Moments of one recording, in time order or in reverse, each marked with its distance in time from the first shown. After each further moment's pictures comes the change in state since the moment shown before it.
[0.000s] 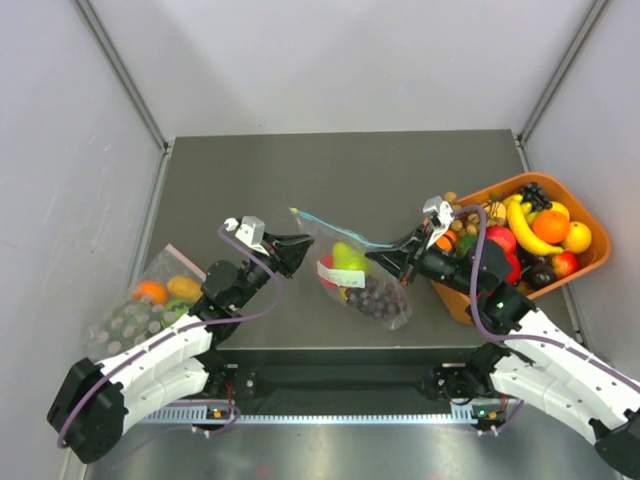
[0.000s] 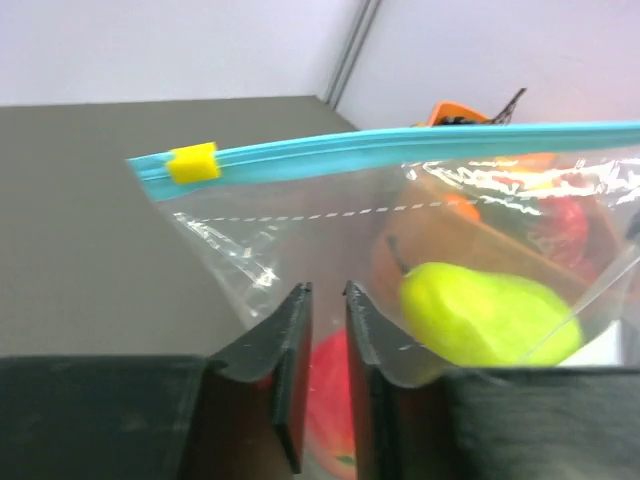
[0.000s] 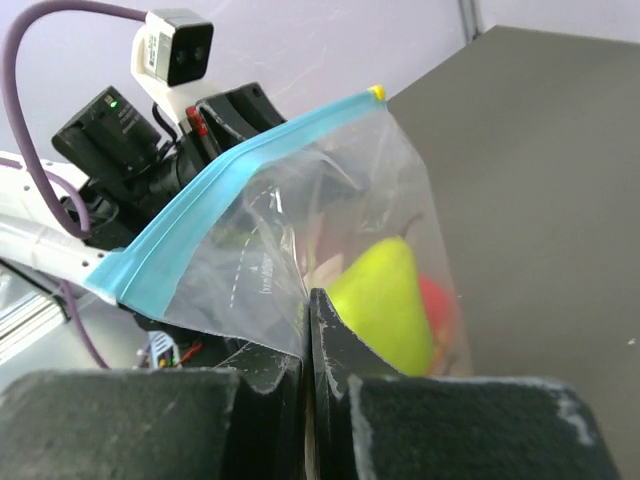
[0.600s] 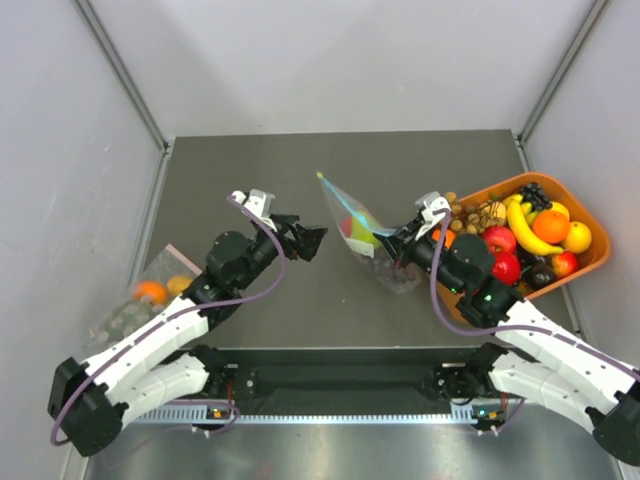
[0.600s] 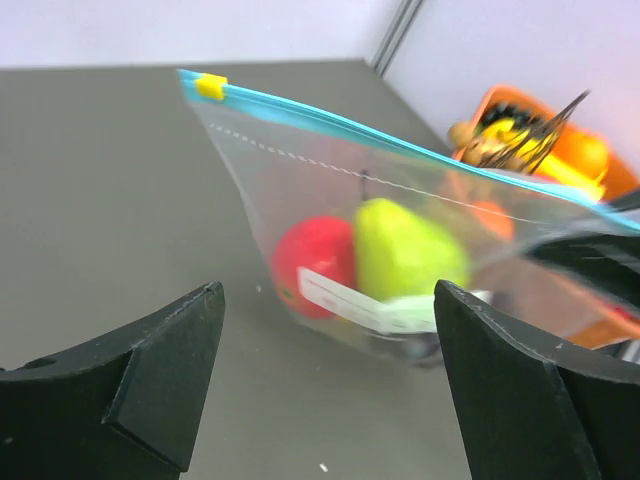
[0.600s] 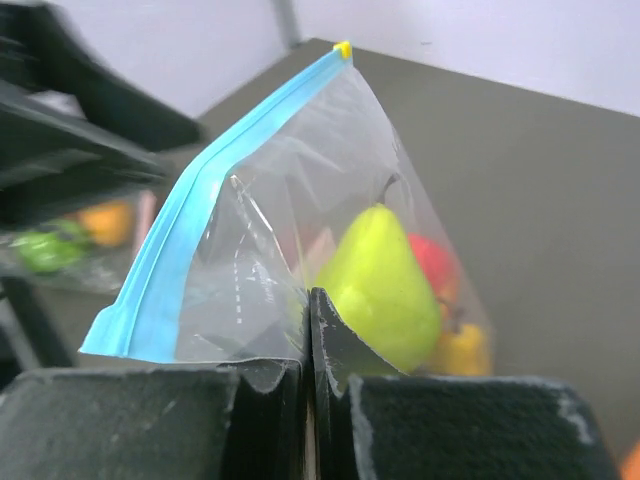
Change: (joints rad) left arm -0.036 0.019 0.308 -0.439 -0.105 0.005; right arm 0.033 0.106 0.005 0.013 0.356 -0.248
